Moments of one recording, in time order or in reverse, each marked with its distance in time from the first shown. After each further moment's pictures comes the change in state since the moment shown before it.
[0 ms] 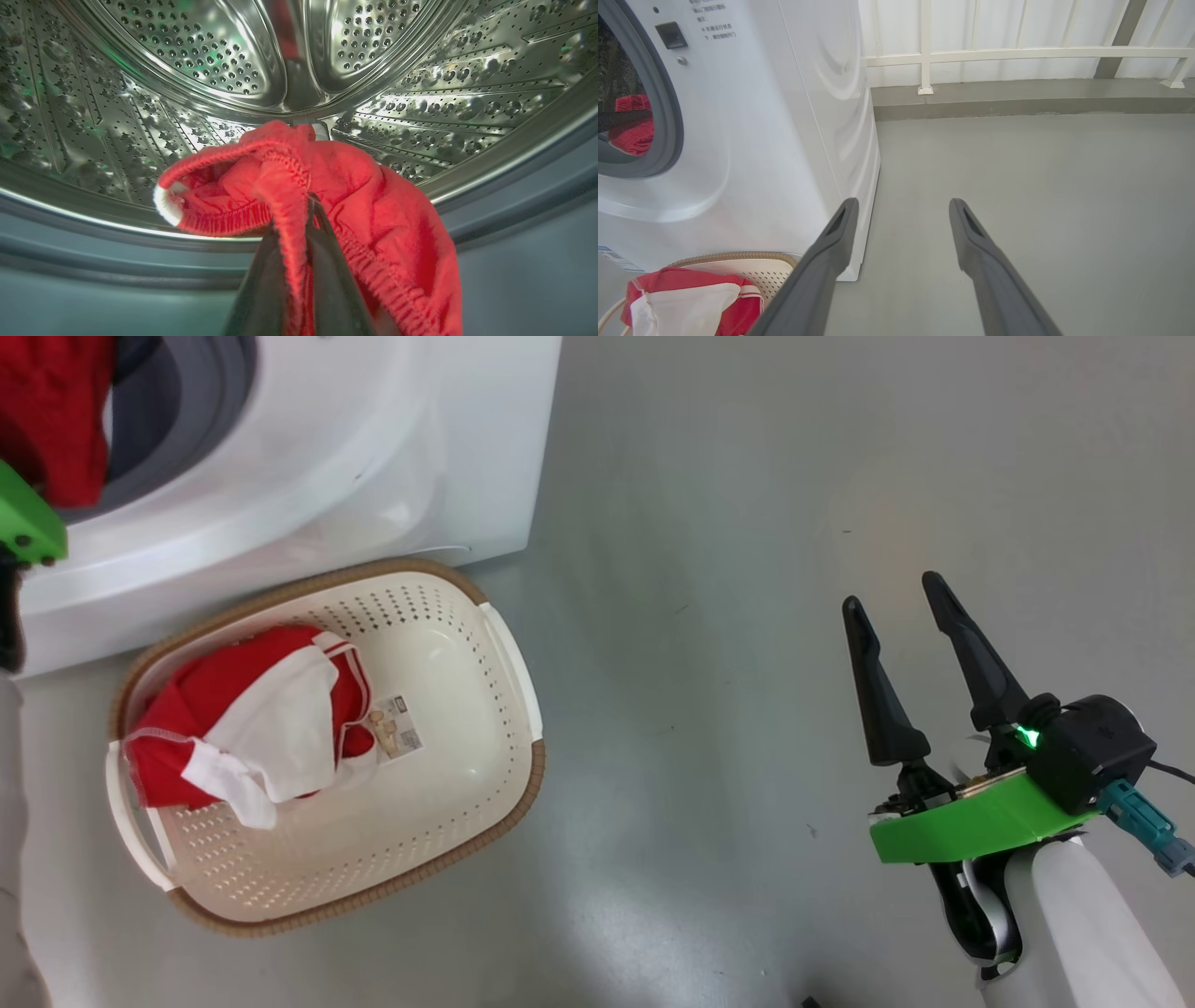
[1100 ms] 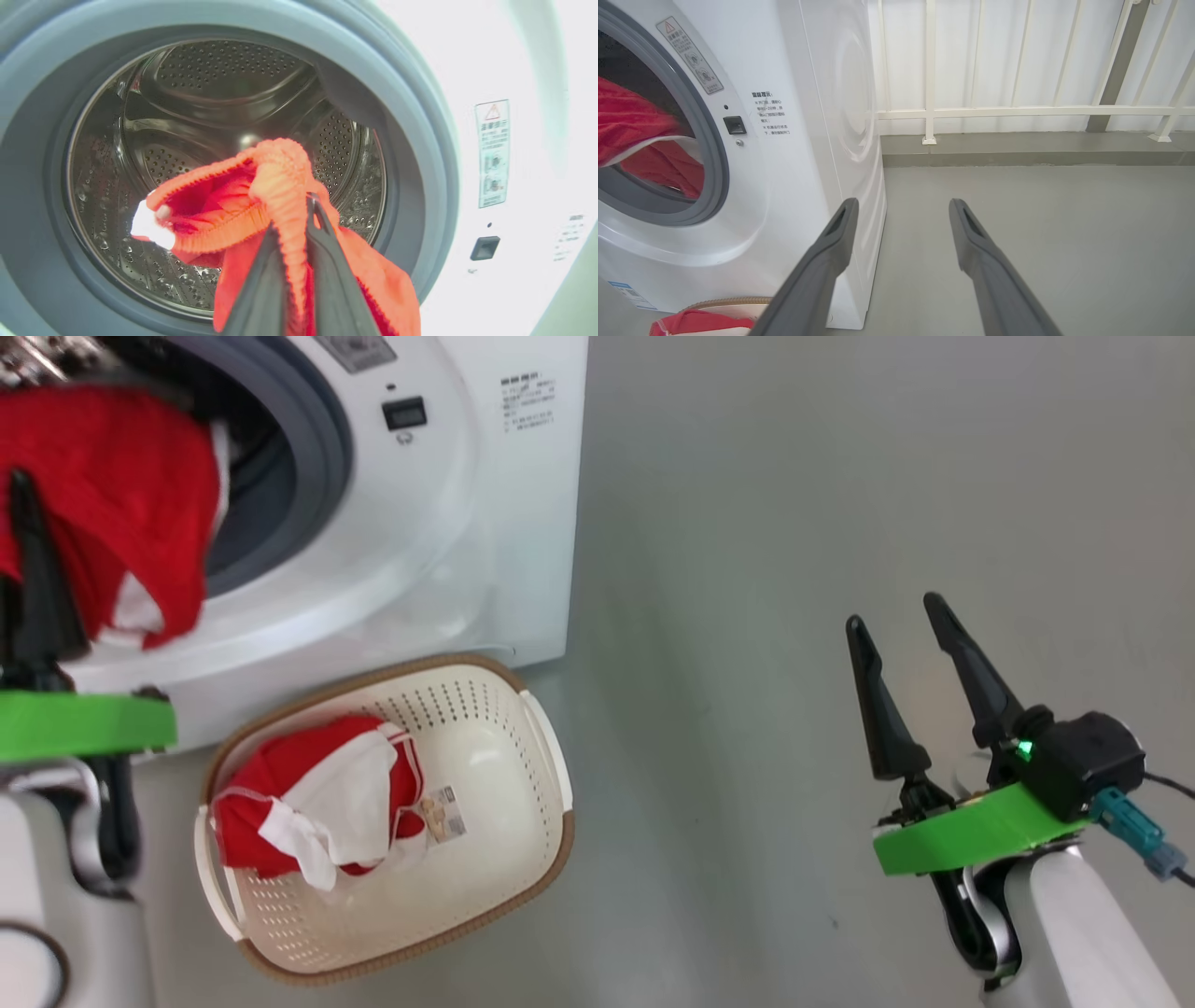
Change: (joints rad) left arm 0.634 -0.164 0.177 -0.918 0.039 -0.003 -0.027; right arm 0.009 -0.003 -0.010 0.041 -0.008 0.000 0.000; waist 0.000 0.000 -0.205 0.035
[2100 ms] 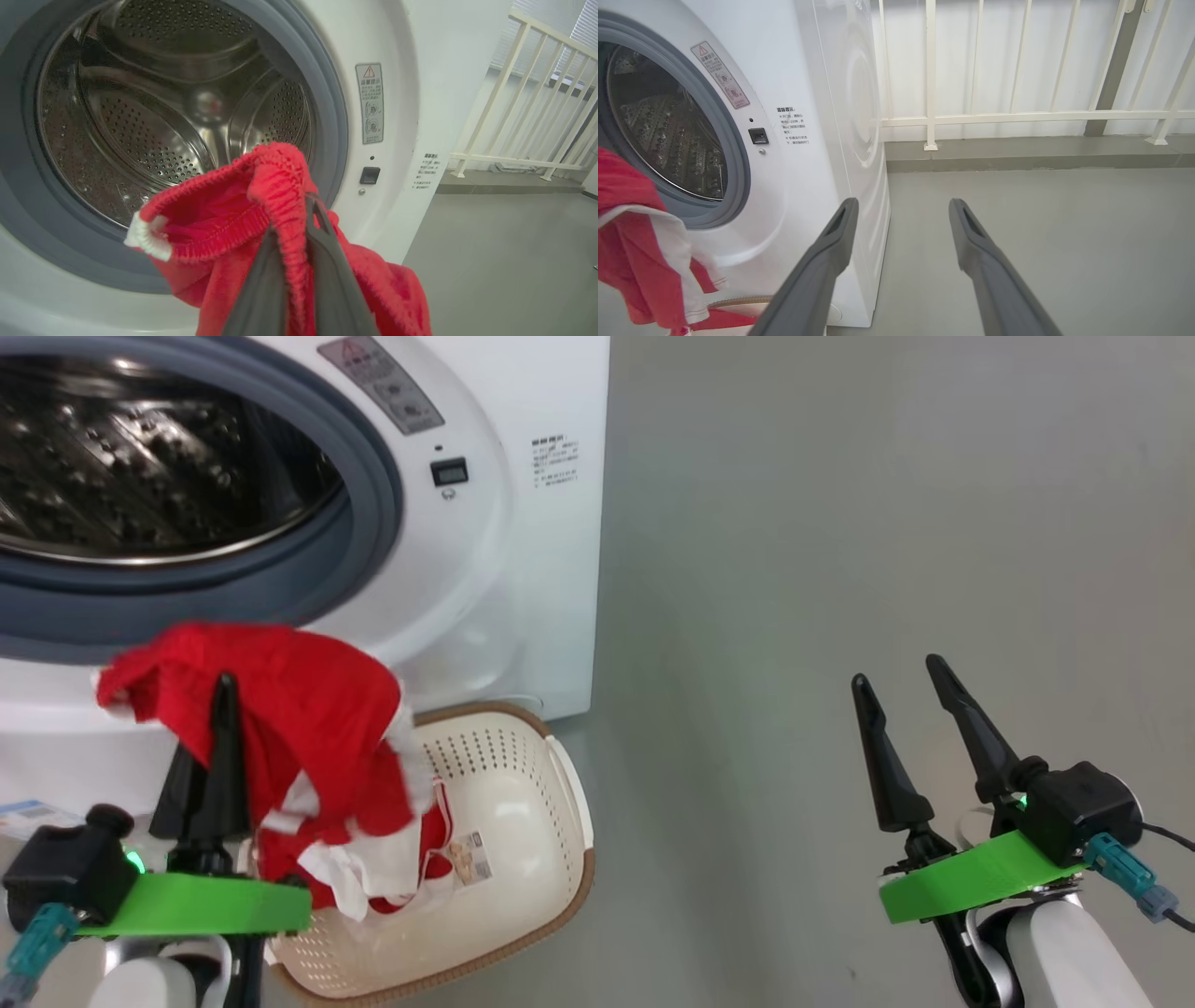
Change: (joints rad) left arm 0.344 -0.065 -0.140 -0.170 -0.101 -0.010 0.000; right arm 0.093 -0.001 -0.013 0.010 0.000 0.000 0.000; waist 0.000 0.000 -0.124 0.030
